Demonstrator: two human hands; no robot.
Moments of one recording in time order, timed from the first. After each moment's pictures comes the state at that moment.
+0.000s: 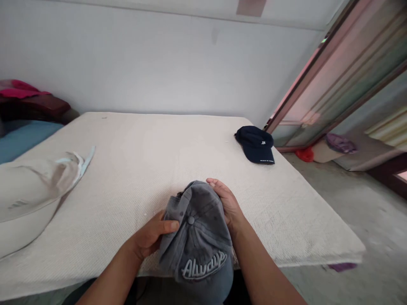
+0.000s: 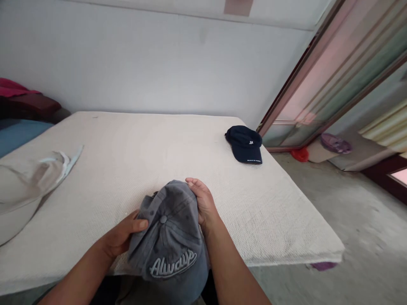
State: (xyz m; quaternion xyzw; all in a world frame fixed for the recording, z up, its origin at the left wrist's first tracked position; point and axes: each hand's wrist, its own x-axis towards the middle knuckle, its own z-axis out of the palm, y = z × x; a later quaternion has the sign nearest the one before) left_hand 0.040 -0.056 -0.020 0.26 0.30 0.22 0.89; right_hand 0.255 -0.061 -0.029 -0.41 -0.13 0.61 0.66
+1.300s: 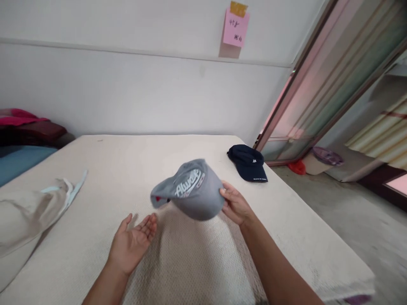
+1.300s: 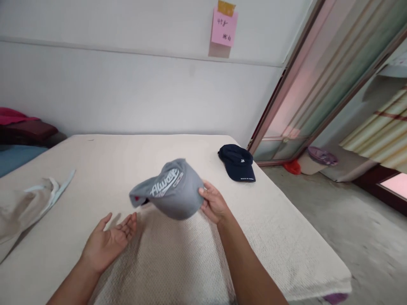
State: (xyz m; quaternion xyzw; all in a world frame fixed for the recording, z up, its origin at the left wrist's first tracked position) left_hand 0.024 0.006 -0.037 -0.02 0.40 0.46 0.79; right_hand 0.331 -0.026 -0.010 -0.37 -0.31 0.61 0.63
